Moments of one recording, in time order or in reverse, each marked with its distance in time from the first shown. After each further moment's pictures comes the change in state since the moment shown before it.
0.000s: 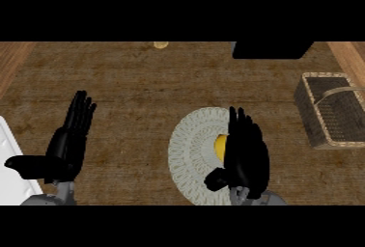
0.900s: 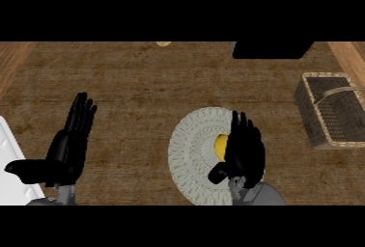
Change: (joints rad) left arm 0.023 -0.033 0.007 -0.032 -0.041 -0.011 0.019; right arm 0.020 0.004 -0.047 0.164 0.007 -0.085 -0.051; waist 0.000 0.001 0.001
